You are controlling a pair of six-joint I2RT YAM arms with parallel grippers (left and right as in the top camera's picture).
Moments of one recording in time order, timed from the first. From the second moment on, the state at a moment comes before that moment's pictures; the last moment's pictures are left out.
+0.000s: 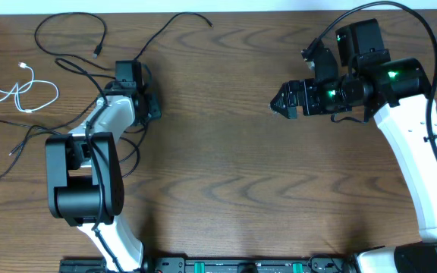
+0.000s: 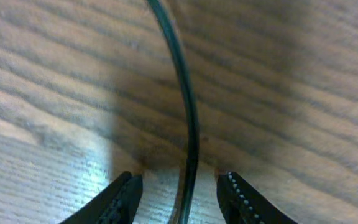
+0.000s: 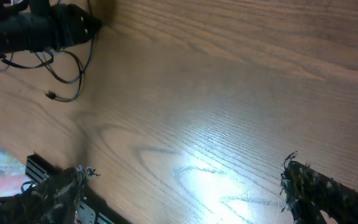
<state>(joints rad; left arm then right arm) 0.03 1.95 1.19 -0.44 -0.03 -0.28 0.25 1.58 1.62 -1.17 -0.45 0.15</state>
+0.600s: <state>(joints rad) 0.03 1.95 1.19 -0.50 -0.04 -0.28 0.25 1.58 1.62 -1.17 -0.45 0.15</state>
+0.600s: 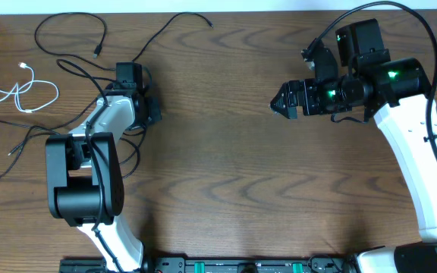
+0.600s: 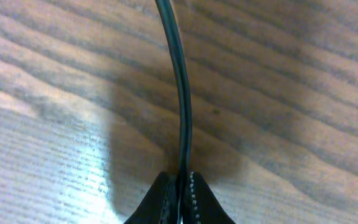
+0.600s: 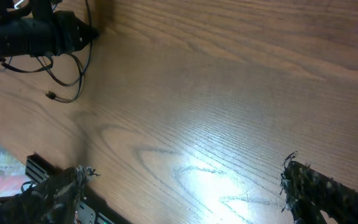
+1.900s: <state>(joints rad) 0.03 1.60 1.19 -0.97 -0.03 -0.44 0.25 1.58 1.62 -1.17 -0.44 0.15</state>
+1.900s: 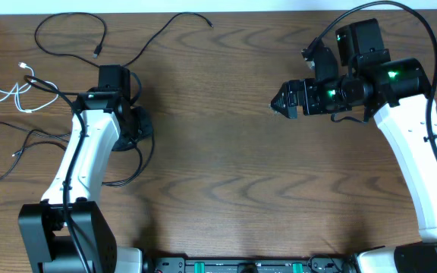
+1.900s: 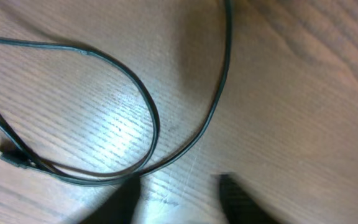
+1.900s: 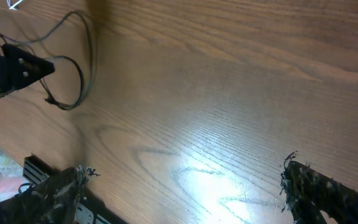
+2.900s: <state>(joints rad) 0.03 0.92 1.22 -1.12 0.32 -0.38 0.23 1.49 1.62 -1.27 -0.30 0.15</state>
